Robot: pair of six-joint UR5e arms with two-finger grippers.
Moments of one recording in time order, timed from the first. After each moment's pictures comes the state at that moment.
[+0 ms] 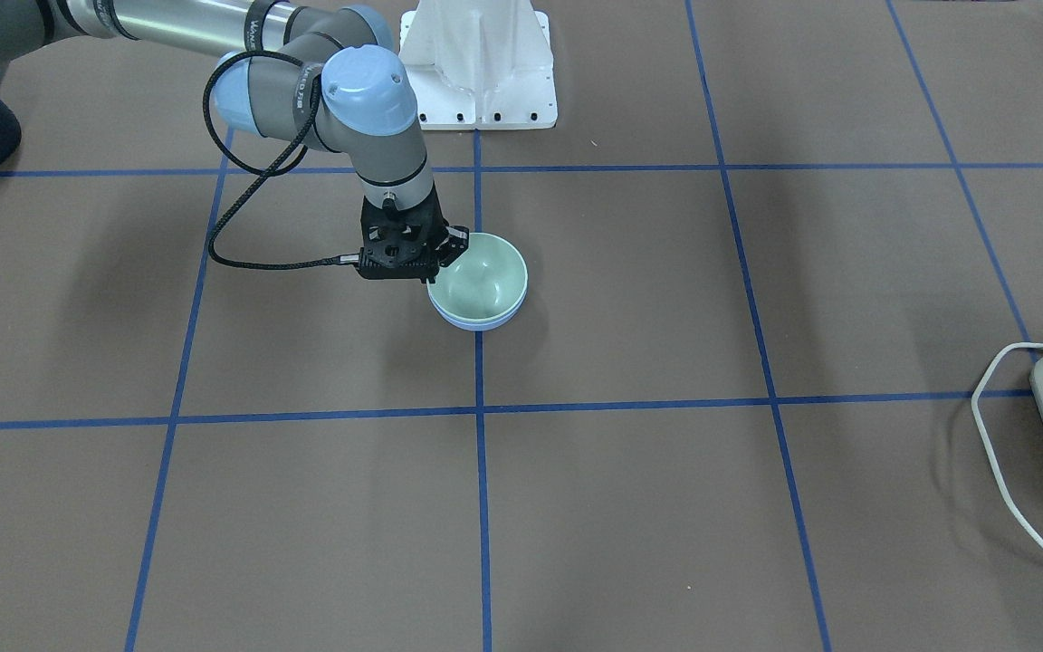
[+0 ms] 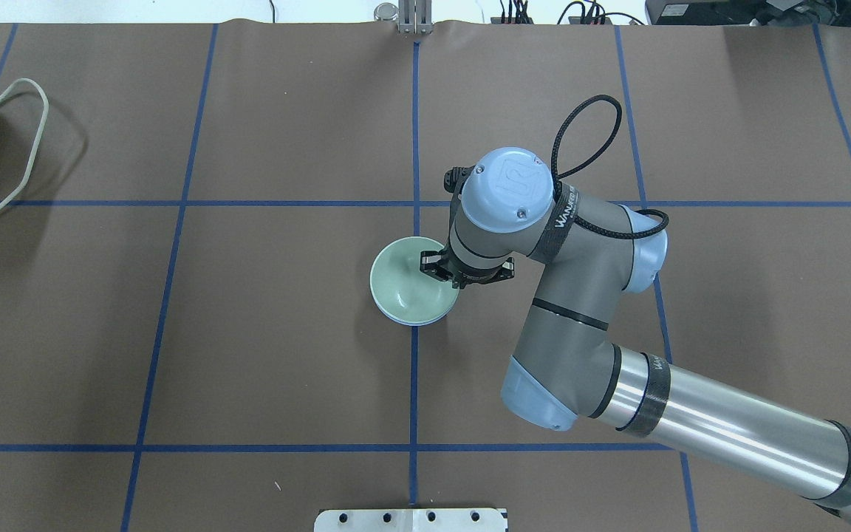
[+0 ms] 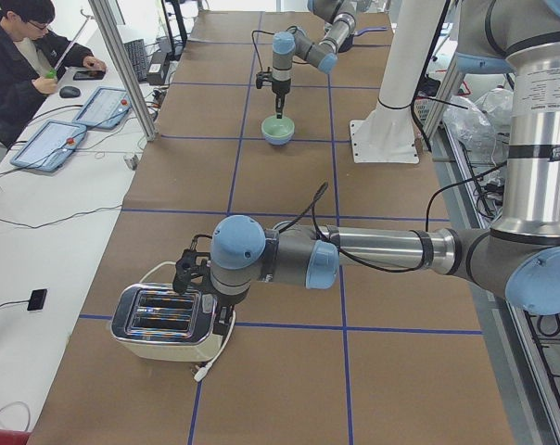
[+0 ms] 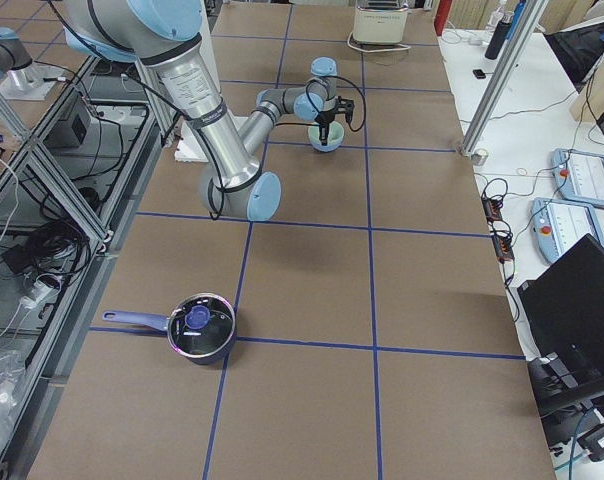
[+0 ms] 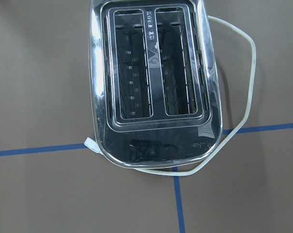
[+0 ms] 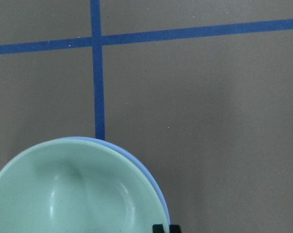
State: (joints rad) left arm -1.72 -1.55 -1.65 -1.68 -2.42 0.08; right arm 0.52 -0.89 1.64 -1.51 1.90 1.27
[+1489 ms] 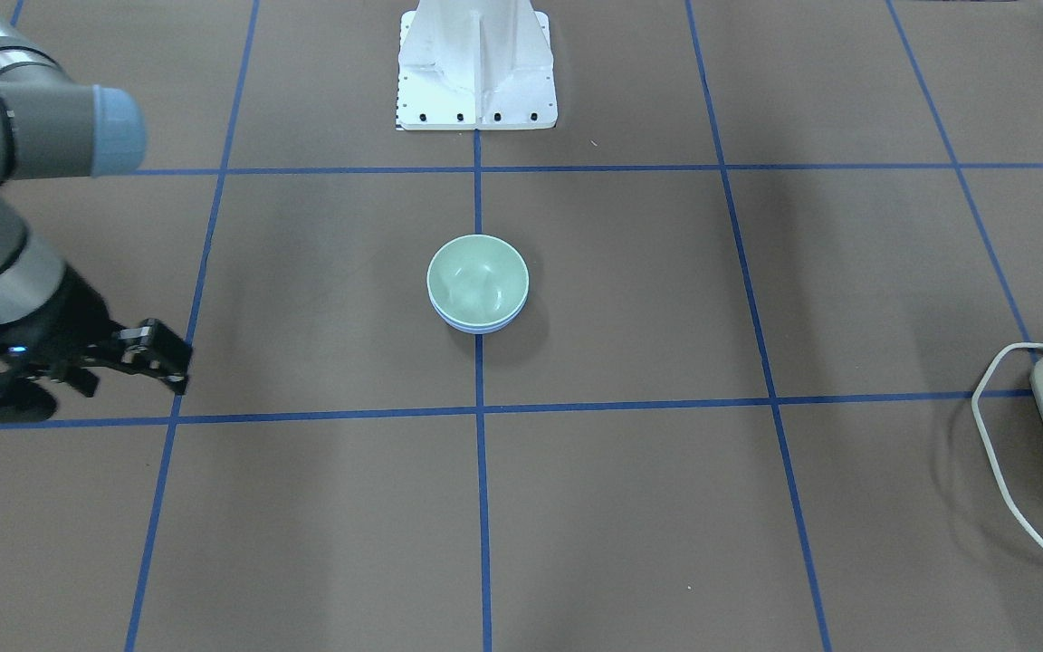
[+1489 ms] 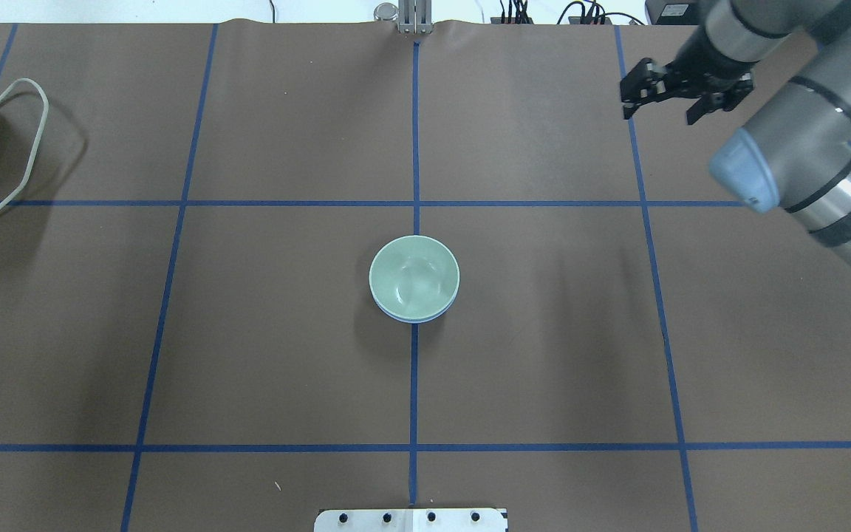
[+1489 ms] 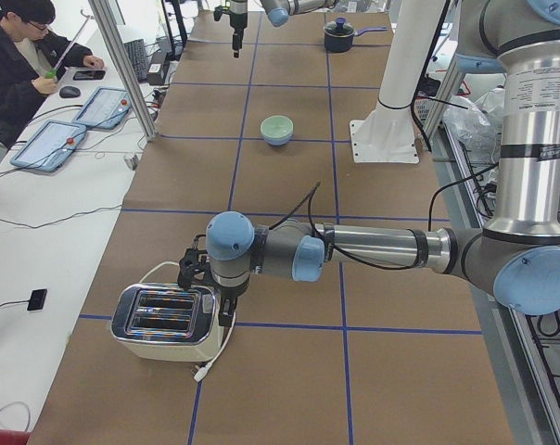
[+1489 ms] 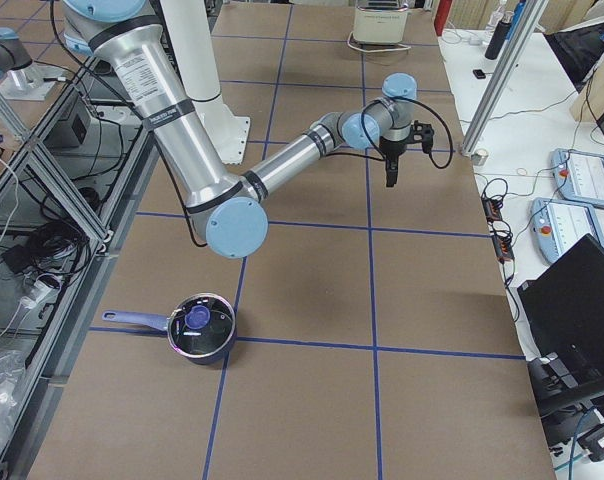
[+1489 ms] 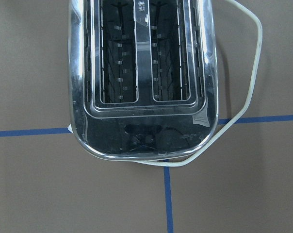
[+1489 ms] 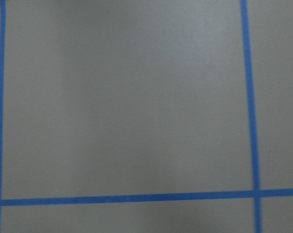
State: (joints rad) left arm -1.60 -1.55 -1.65 -1.67 -2.39 -0.01; right arm 1.10 -1.11 1.65 -1.53 2.21 0.74
